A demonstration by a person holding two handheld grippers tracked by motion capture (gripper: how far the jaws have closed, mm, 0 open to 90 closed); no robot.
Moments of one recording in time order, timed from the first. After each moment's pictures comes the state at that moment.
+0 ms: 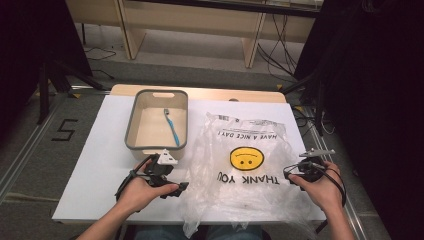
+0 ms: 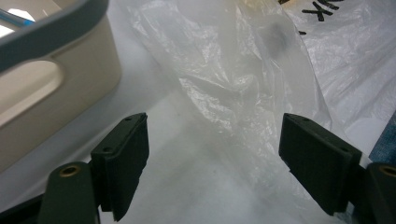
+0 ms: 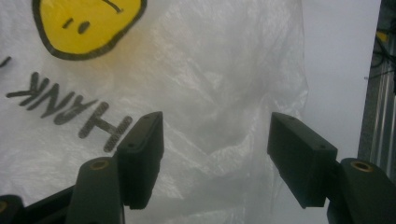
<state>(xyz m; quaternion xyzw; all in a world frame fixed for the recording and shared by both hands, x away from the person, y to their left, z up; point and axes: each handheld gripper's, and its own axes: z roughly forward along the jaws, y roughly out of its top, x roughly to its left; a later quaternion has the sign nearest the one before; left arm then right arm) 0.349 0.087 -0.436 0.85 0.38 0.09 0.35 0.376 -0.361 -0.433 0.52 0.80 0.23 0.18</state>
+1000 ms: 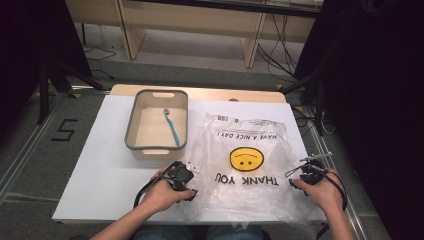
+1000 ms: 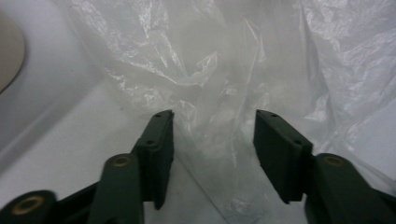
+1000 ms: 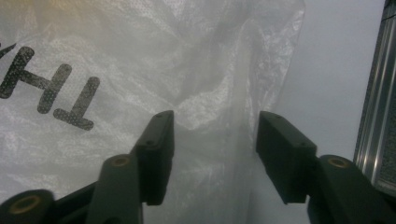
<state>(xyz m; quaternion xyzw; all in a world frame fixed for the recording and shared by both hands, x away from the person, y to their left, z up) 0.359 0.040 -0.469 0.89 0.36 0.07 0.25 0.378 -0.374 -0.453 0.55 0.80 0.17 0.14</state>
